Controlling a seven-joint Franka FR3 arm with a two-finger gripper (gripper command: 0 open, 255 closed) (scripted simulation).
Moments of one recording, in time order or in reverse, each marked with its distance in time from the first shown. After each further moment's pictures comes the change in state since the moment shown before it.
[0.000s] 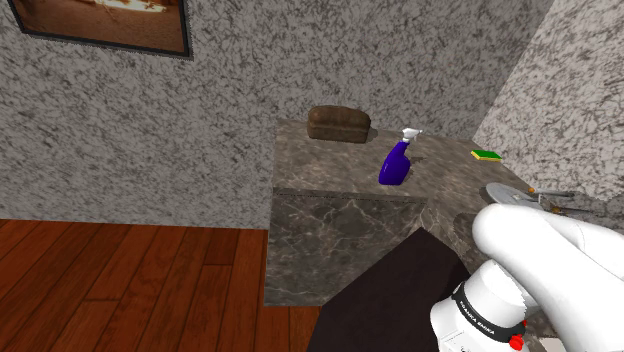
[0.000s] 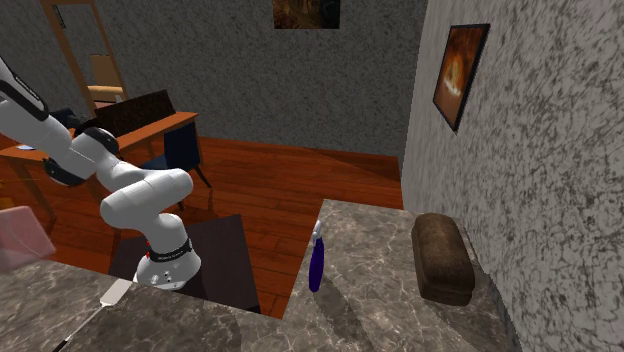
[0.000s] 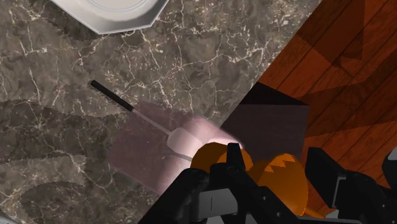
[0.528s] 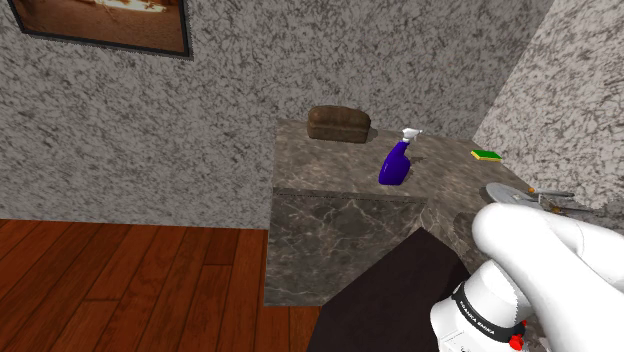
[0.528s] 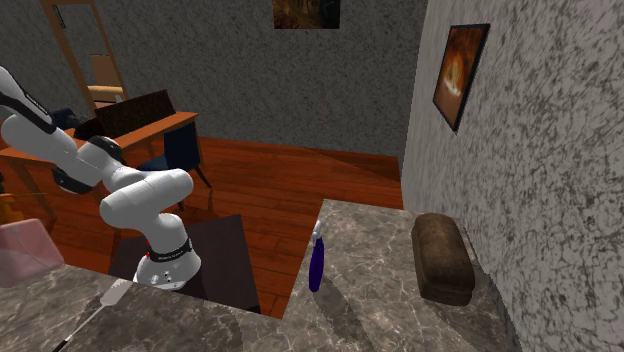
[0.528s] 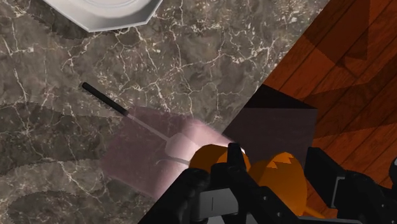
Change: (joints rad) arm -0.026 -0.108 -0.036 -0.120 -0.041 0.016 0.010
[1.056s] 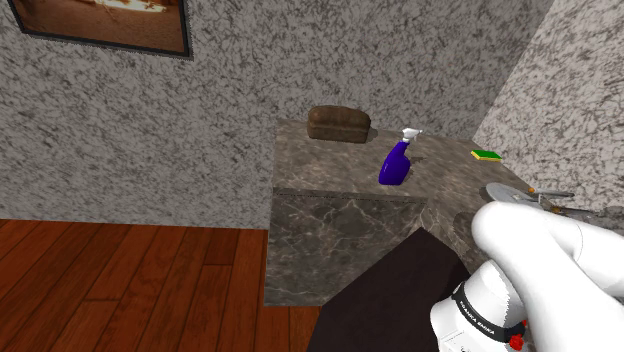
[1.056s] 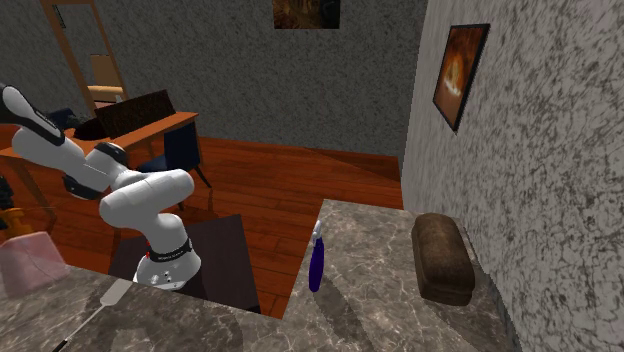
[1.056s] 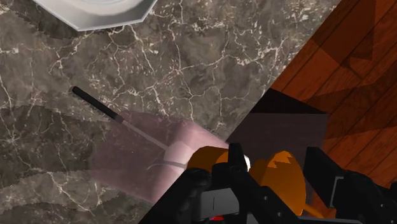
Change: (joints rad) arm -0.053 -0.090 -0.063 -0.113 -0.060 0.034 -0.022
